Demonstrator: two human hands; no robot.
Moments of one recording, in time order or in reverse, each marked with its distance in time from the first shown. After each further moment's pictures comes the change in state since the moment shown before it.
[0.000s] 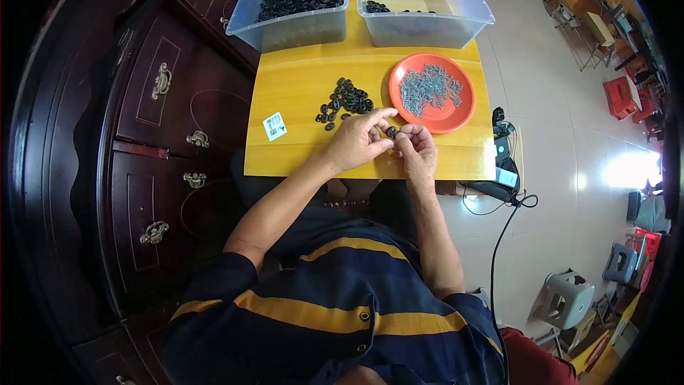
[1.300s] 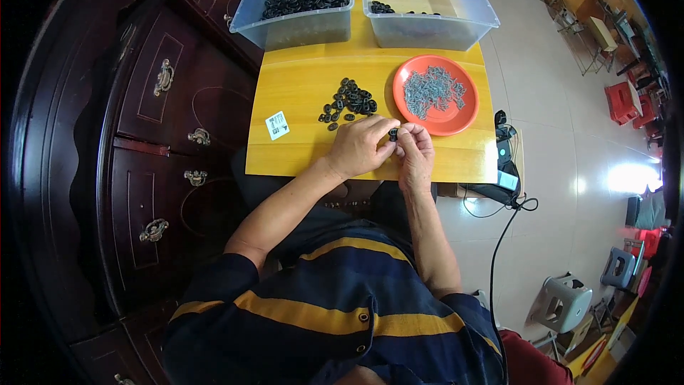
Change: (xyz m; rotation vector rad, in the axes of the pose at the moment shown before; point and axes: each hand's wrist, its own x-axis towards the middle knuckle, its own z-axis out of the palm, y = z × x) left_hand -0.003 0.008 0.007 0.479 0.192 0.275; right_hand 0.002 0.005 0.016 0.247 0.063 0.057
